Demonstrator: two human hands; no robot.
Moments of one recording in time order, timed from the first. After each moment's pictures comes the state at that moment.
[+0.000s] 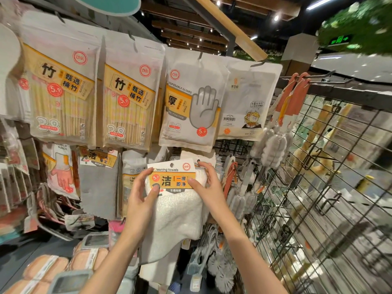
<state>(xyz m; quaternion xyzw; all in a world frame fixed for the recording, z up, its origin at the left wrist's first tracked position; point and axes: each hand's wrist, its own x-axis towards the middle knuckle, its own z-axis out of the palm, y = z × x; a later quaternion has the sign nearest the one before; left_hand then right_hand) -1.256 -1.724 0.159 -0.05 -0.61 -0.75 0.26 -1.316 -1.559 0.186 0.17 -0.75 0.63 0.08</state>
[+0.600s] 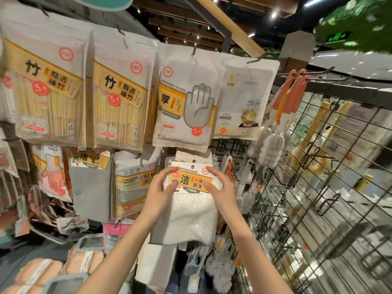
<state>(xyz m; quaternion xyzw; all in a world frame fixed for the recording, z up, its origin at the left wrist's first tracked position) -1.317 -1.699 0.153 -0.07 -0.69 -0.69 0.19 -1.333 -1.518 0.178 0.11 -0.79 0.59 0.13</state>
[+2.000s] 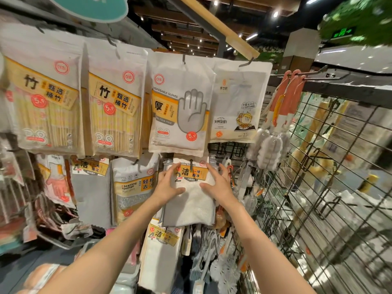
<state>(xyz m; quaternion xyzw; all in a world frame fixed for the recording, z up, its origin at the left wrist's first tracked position) -1.370 -1.685 0.164 -0.02 -0.82 -0.56 0.07 -1.385 -1.502 0.182 0.09 -0.91 0.40 0.08</state>
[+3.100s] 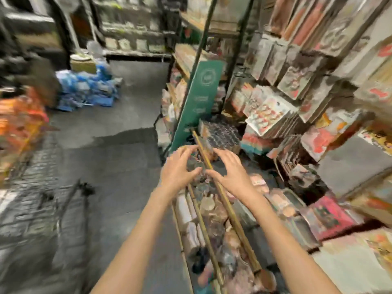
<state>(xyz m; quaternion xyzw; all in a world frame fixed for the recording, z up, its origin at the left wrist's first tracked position) -0.854 -1.931 0.071 0.46 -0.81 -0.23 0.29 -1.026 -1.874 0.085 0.69 -0.68 0.22 -0.10</state>
